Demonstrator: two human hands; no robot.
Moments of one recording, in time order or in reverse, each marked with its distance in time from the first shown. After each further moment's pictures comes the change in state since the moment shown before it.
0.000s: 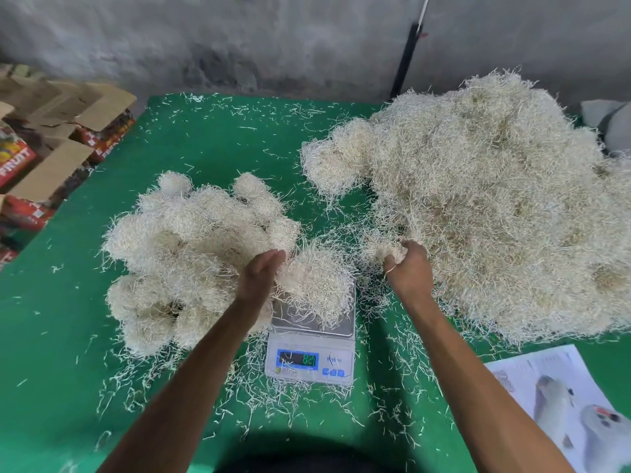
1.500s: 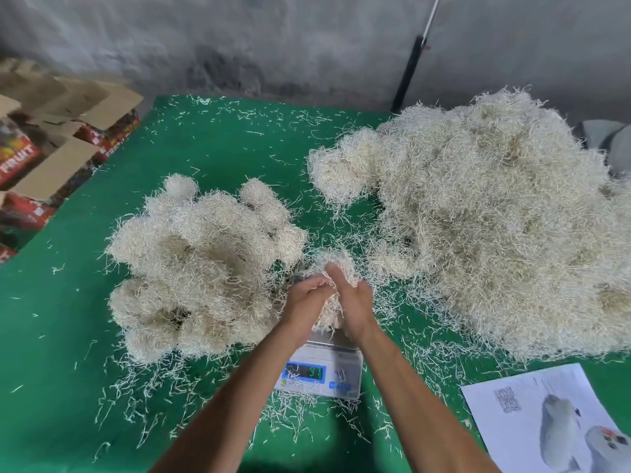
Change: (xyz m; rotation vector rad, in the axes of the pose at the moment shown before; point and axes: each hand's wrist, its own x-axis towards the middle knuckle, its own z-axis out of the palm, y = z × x) left_hand -0.025 0.009 0.055 -0.241 -0.166 -0.189; right_hand -0.073 -0.073 0.068 0.822 -0.396 0.238
